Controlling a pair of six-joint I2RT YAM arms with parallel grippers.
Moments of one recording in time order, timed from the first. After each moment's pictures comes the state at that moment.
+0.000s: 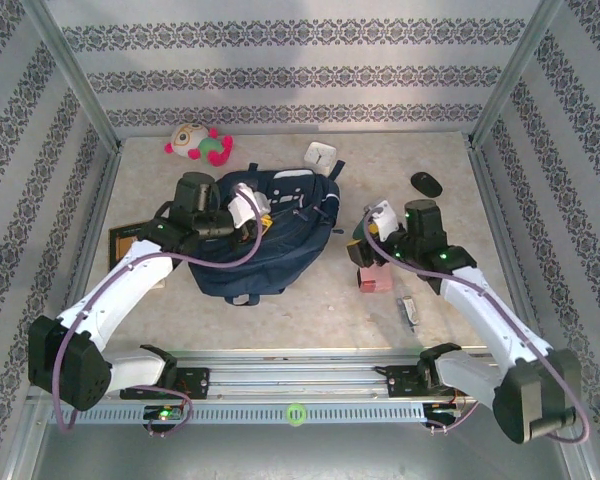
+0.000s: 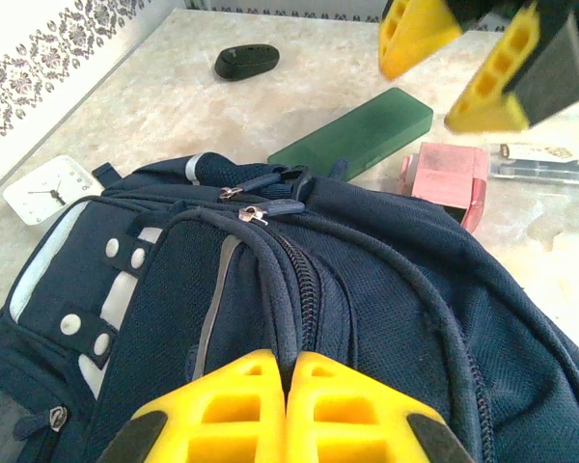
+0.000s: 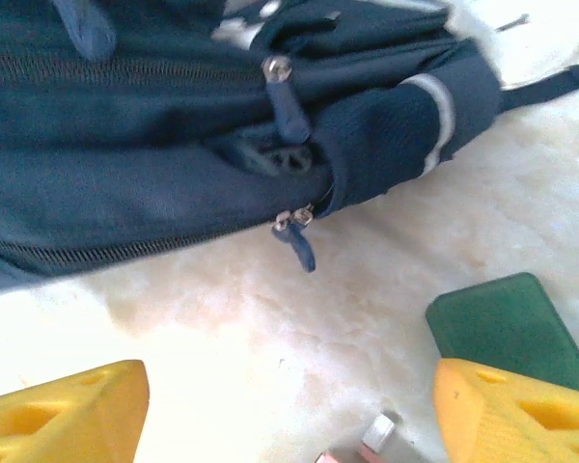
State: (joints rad) left arm -0.35 1.25 1.04 -0.39 0.63 0.53; right arm 0.27 1.10 0.75 -0.37 -0.47 -0.26
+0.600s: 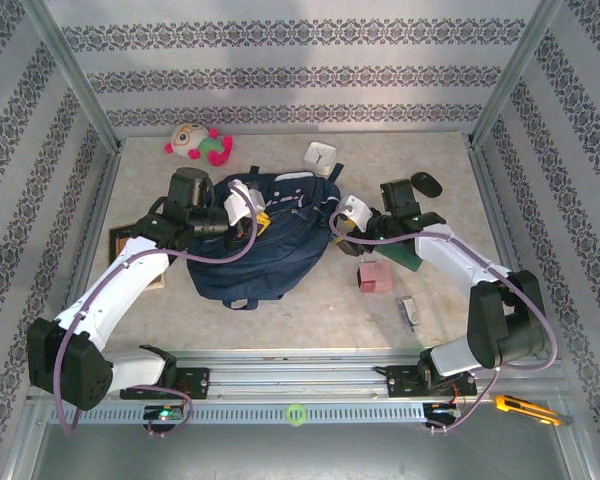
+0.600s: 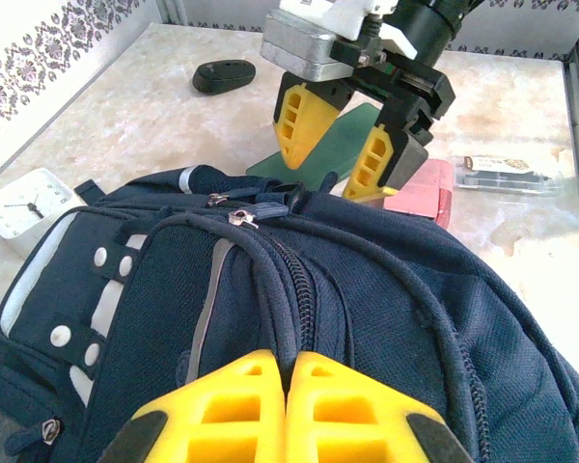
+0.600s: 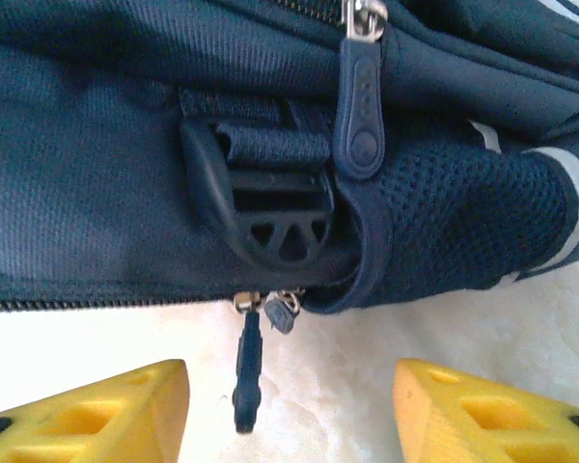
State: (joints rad) left arm -0.33 1.25 1.07 -0.44 0.70 0.55; right arm 0.28 1.46 0.94 -0.38 -0.57 -0.64
